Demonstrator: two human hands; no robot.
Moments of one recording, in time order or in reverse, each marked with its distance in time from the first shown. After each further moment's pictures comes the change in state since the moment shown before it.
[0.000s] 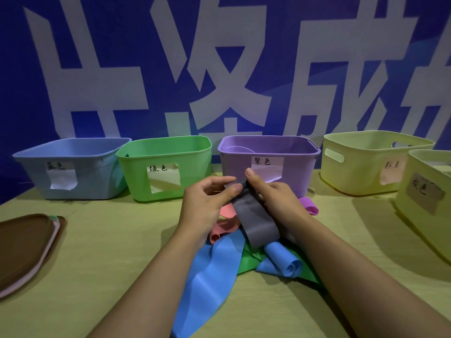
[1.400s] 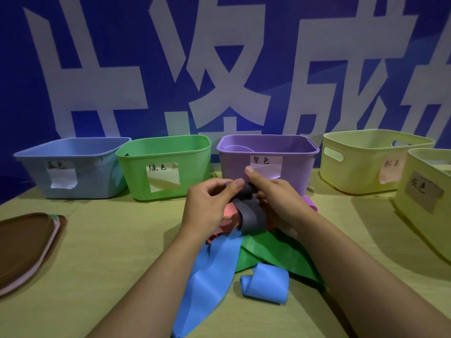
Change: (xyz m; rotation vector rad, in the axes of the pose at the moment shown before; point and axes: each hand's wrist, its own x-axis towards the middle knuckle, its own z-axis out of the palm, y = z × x) left_hand -0.005 0.001 0.005 0.178 -0.012 0.127; right_hand 0.007 -0.001 -0.006 0.088 -0.088 -0.006
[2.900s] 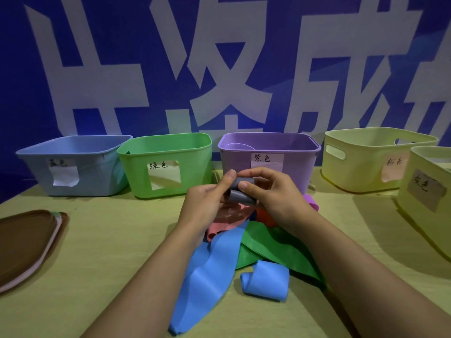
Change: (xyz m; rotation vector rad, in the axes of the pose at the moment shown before) left_hand -0.003 0.009 -0.005 -0.164 -0.073 -0.378; right_hand 0.002 0.006 -0.001 -0.127 0.004 -0.239
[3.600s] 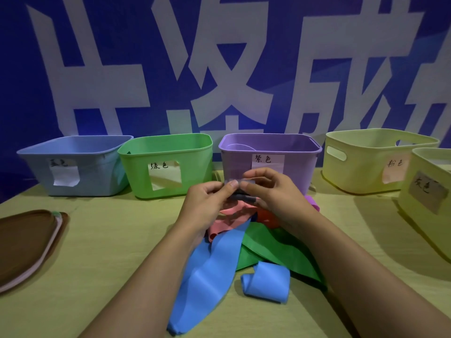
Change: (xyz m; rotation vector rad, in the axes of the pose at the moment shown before) left_hand 0.013 -0.010 -0.006 0.052 -0.031 0.137; right_hand -0.001 -0.003 -0.001 0.034 0.025 0.122
